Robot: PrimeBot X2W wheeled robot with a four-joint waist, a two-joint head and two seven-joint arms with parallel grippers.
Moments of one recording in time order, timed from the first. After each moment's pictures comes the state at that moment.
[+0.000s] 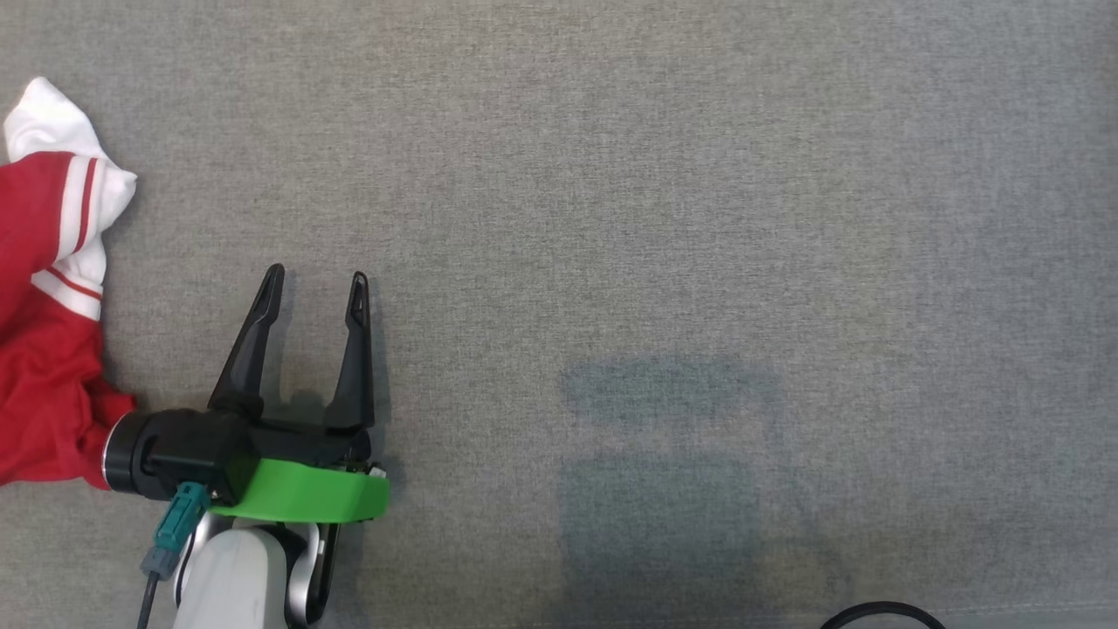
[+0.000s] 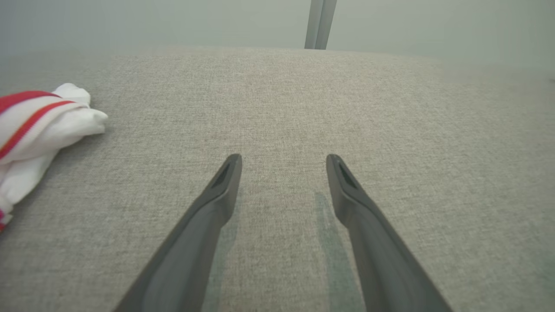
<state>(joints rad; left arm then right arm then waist) -0.18 0.05 -0.10 0.03 -0.14 -0.12 -0.26 -0.86 -0.79 0.02 0.68 0.33 0.13 0.39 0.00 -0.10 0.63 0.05</state>
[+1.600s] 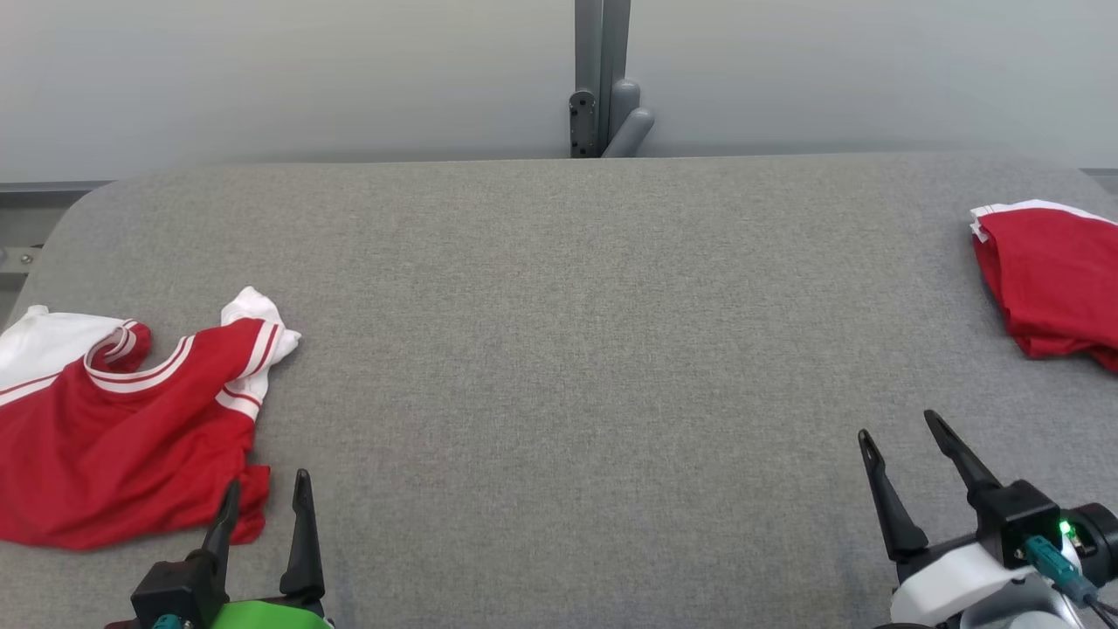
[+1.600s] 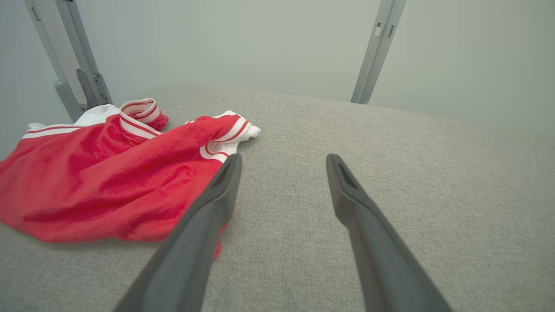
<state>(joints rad) 0.05 0.05 0.03 0.25 -0.20 -0.10 -0.26 0.02 -0.22 0.06 0.18 0.07 0.13 -0.26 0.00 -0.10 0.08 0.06</state>
